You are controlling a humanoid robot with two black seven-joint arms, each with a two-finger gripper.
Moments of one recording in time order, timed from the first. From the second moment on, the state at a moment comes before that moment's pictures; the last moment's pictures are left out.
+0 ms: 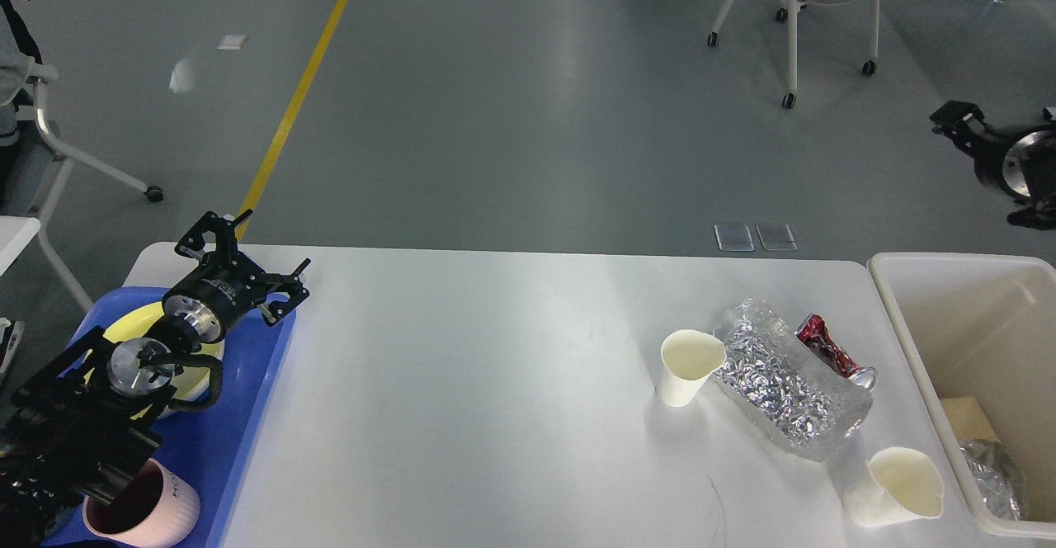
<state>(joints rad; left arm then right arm) -0.63 0.29 -0.97 -0.45 -0.13 -0.45 0.09 1.30 -0.31 -0.84 -0.02 0.05 0.45 -0.11</state>
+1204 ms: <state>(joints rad) -0.63 0.29 -0.97 -0.45 -0.13 -0.45 0.09 1.64 -0.61 -1.07 1.00 -0.12 0.58 -0.10</state>
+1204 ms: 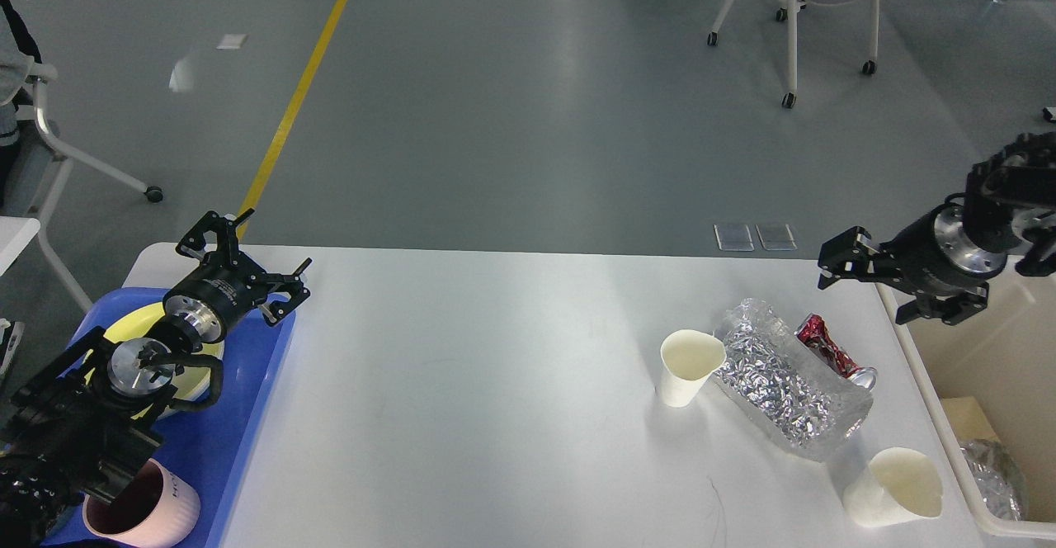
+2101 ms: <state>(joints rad) -0.63 0.29 -0.97 -0.45 -0.13 -0.45 0.09 1.40 -1.01 -0.92 1.23 -0.33 0.64 -0.03</state>
